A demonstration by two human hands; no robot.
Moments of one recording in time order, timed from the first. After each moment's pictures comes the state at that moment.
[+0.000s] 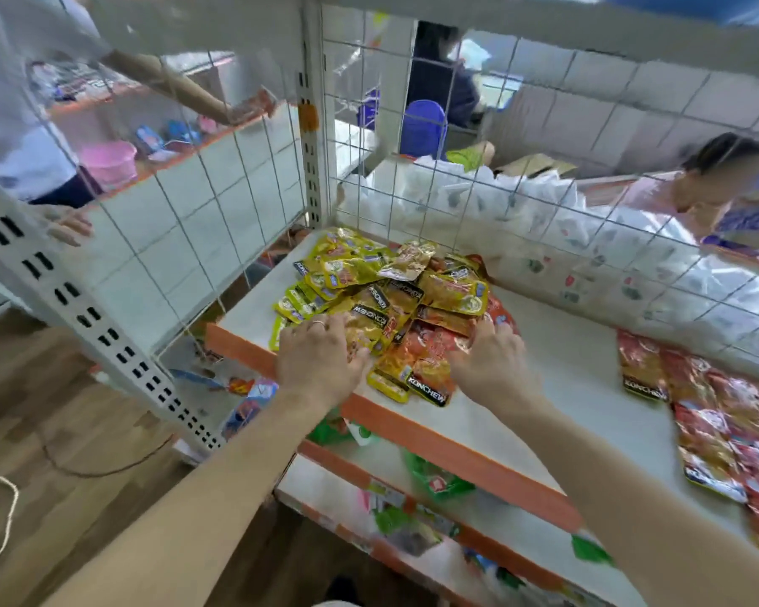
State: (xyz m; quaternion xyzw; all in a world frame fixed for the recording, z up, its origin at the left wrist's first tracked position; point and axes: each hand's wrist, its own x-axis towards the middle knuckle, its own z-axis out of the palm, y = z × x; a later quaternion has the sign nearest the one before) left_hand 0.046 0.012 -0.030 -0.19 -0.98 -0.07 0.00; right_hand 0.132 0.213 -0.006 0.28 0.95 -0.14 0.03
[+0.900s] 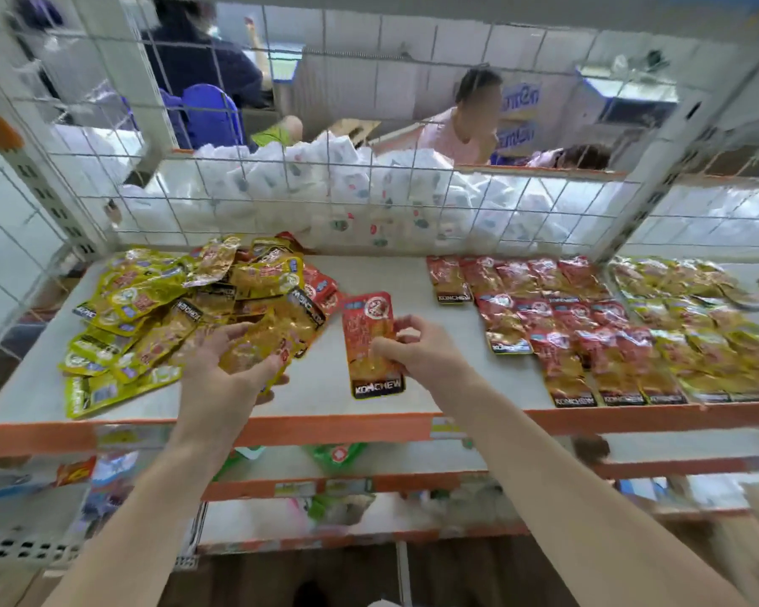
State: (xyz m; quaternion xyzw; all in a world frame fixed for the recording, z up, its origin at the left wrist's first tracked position) left_hand 0.130 0.074 0.014 -0.15 -0.74 -0.62 -0.21; right_hand 0.252 0.263 0.001 0.39 0.62 -0.67 -0.12
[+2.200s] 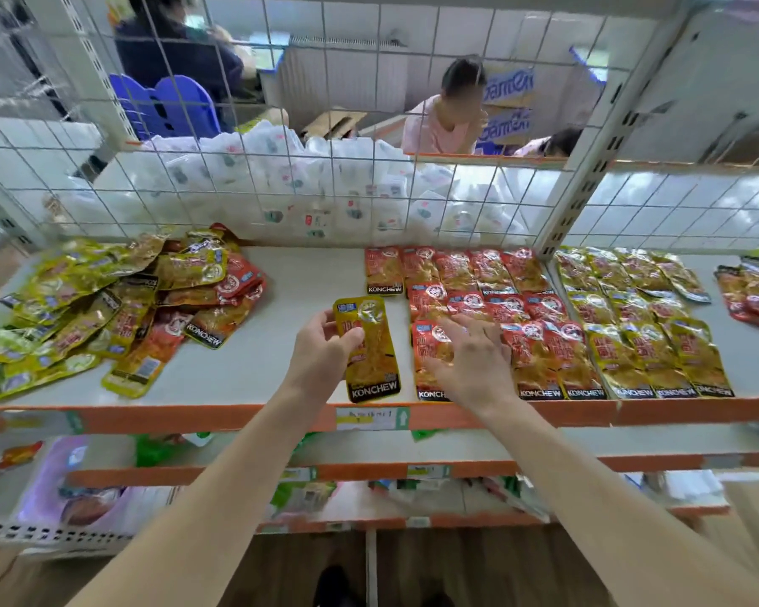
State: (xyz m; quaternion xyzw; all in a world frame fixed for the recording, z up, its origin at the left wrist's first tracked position) left_hand 0.246 0.237 -0.006 -0.13 -0.68 -0.62 -0.36; right_hand 0.395 0.378 -0.032 0.40 0.90 -0.18 -0.05
